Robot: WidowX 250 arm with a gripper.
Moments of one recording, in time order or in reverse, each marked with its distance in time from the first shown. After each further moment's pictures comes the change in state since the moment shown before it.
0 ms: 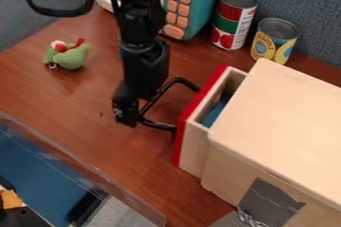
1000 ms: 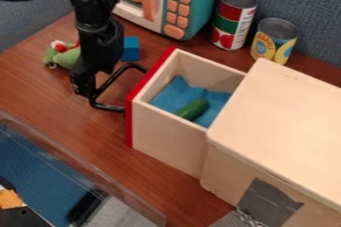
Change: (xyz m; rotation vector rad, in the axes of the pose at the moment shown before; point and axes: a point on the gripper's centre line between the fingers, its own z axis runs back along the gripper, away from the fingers) arm -0.076 0.019 -0.003 0.104 0.143 0.029
